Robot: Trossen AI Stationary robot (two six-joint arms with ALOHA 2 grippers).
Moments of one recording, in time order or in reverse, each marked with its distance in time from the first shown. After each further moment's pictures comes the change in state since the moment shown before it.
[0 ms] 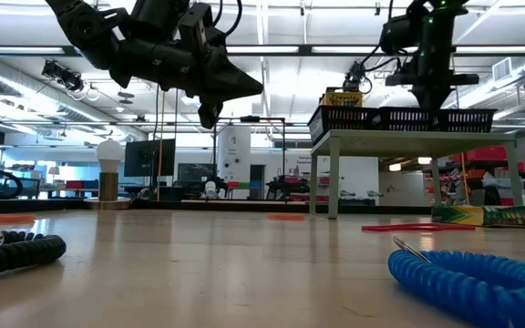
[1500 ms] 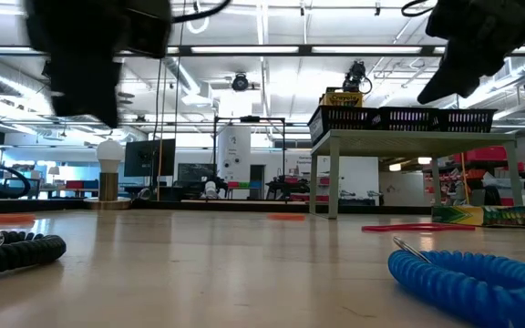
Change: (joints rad) left arm -0.629 0.088 0.288 -0.970 -0.343 -0.682; right arm 1.037 -0.569 -0.690 0.691 0.090 -0.044
